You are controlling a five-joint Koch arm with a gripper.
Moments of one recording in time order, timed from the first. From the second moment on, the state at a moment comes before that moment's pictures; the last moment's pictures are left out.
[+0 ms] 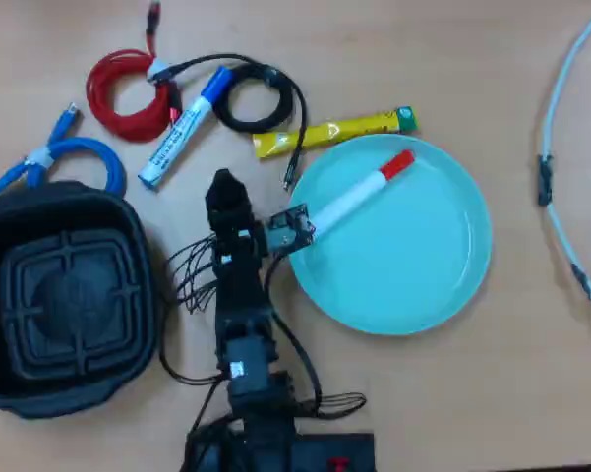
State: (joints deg) arm 82.1 83.0 130.3 7.3 -6.3
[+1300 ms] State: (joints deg) arm 68.1 49.5 28.8 89.6 -23.1
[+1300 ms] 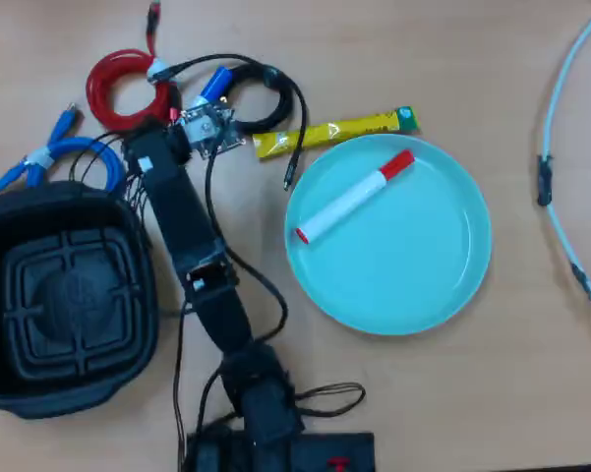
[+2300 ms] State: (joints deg) arm 70.0 41.5 28.7 86.1 -37.8
